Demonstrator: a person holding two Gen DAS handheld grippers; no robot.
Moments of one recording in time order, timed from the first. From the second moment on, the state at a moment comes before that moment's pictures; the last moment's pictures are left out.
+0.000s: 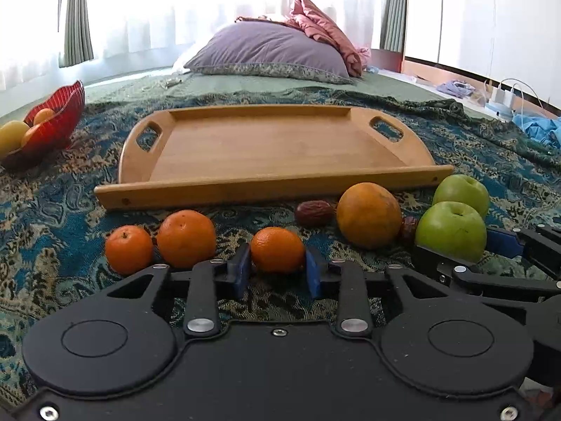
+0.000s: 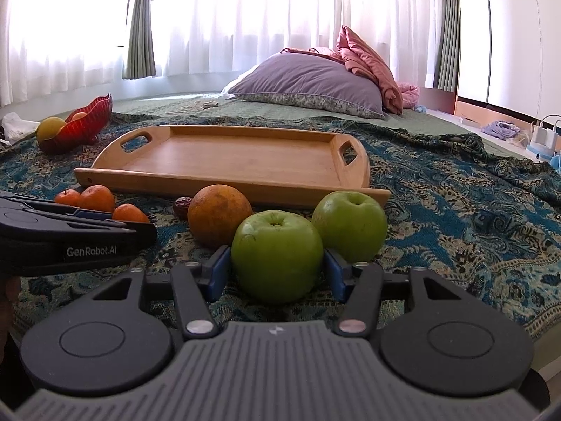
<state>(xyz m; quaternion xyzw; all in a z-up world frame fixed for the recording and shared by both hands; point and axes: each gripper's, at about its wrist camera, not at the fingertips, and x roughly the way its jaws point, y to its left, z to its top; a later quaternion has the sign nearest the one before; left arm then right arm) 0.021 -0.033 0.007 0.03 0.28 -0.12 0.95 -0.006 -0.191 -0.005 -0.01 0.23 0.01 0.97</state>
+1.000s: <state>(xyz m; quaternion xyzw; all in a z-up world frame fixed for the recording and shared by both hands) 0.179 0.011 0.088 -0.03 0.32 -0.12 0.94 0.144 -0.226 0.085 0.05 0.26 0.09 0.96</state>
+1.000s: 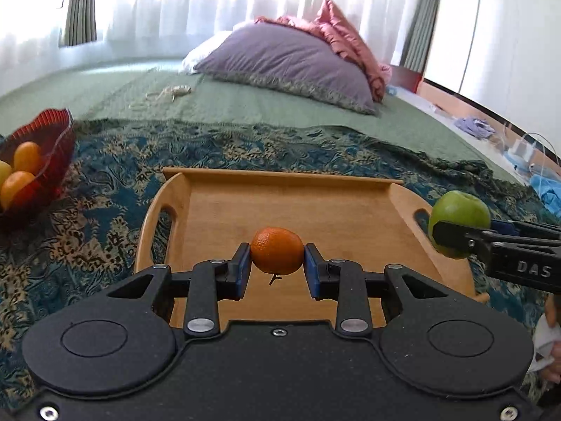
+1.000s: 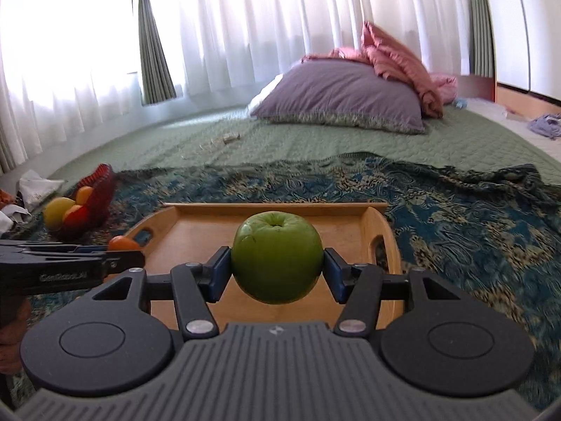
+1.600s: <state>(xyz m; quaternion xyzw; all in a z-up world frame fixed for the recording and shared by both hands) 0.243 0.010 0.046 -0.03 0.38 -0.08 0.92 0.221 -0.232 0.040 0.07 0.37 0.05 0.92</state>
